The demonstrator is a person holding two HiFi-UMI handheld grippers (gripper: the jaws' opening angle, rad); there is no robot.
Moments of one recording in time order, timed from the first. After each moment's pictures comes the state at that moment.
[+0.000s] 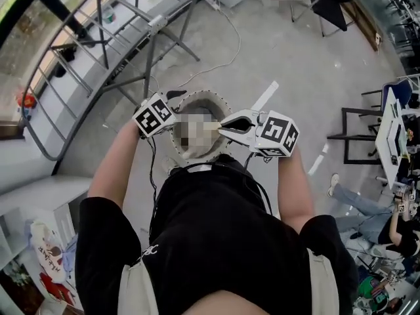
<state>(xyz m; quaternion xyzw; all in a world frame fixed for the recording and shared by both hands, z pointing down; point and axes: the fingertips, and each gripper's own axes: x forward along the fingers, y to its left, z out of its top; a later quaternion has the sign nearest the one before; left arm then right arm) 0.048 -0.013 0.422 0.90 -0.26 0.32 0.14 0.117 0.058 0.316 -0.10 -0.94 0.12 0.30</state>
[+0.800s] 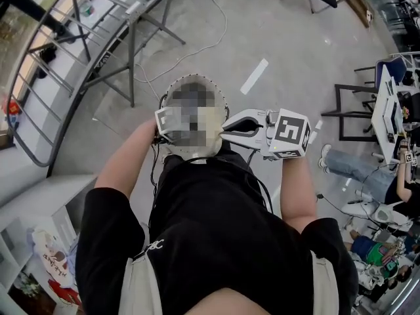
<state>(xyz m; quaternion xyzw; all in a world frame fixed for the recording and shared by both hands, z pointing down) 0.169 0.110 0.508 0.89 0.05 0.32 0.30 0.147 0.087 0.284 -0.13 -0.94 0.17 0.25</state>
